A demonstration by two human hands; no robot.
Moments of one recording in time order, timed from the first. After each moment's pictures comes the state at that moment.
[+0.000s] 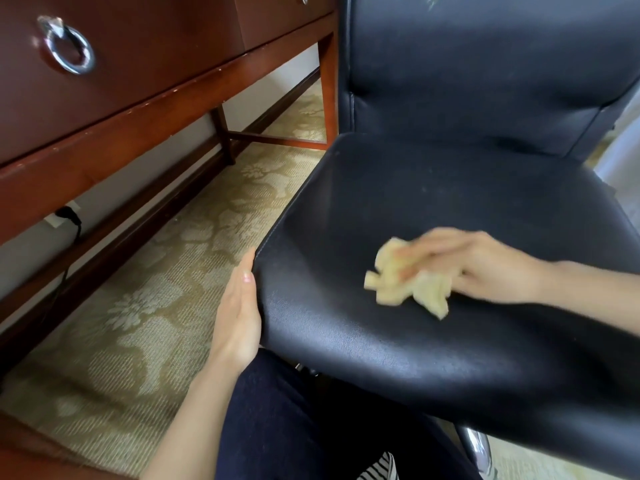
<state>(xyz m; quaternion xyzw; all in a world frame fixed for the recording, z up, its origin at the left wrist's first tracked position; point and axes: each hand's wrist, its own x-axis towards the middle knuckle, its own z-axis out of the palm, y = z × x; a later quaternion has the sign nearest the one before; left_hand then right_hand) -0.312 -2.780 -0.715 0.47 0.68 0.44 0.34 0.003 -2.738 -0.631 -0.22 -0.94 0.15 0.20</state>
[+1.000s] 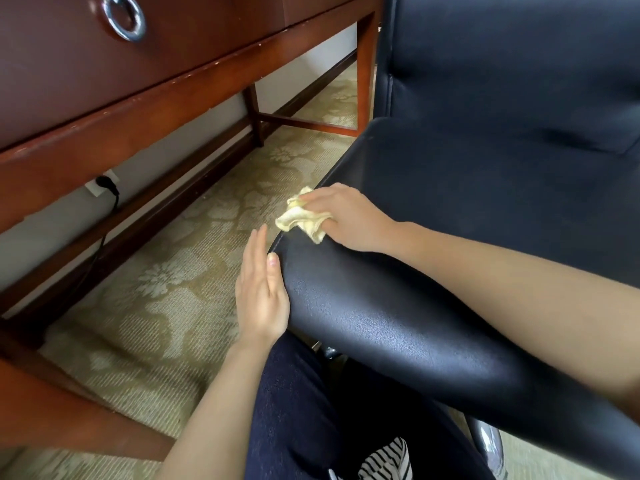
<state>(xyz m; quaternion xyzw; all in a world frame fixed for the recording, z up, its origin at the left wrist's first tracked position) -0.311 -2.787 -0.731 0.55 0.68 0.47 0.14 -0.164 -2.680 -0.642 -0.33 -0.92 0.14 0.19</state>
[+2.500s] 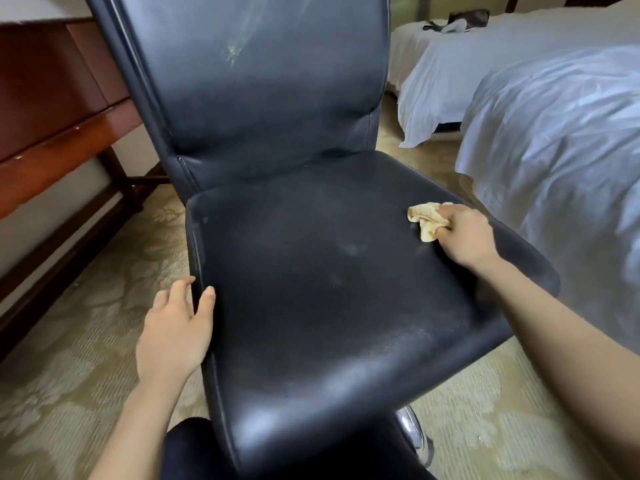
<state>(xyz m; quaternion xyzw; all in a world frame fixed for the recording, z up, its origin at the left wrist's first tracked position) -0.251 -2.772 -0.658 0.60 0.74 0.26 0.15 0.145 -2.747 -0.652 -0.77 -0.57 0.00 0.27</state>
